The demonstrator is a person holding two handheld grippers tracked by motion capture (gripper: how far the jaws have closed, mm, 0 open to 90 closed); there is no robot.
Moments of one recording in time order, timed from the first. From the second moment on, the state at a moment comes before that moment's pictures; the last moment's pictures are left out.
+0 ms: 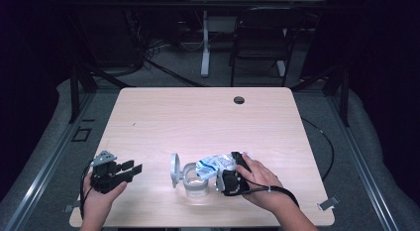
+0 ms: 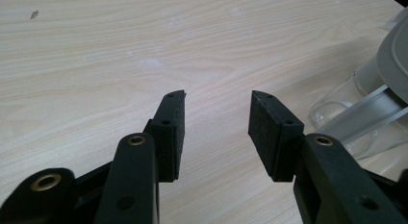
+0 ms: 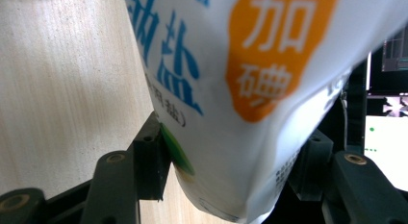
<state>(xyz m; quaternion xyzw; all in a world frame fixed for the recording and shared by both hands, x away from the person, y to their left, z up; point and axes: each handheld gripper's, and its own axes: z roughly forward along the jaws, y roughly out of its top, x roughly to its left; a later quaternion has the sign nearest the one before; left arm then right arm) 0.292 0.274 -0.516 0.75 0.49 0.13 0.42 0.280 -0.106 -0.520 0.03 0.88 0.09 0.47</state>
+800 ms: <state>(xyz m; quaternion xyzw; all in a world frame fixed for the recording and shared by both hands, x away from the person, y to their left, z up) 0.293 0.275 -0.517 0.75 0.49 0.13 0.42 0.279 -0.104 -0.516 -0.02 0.87 0.07 0.49</state>
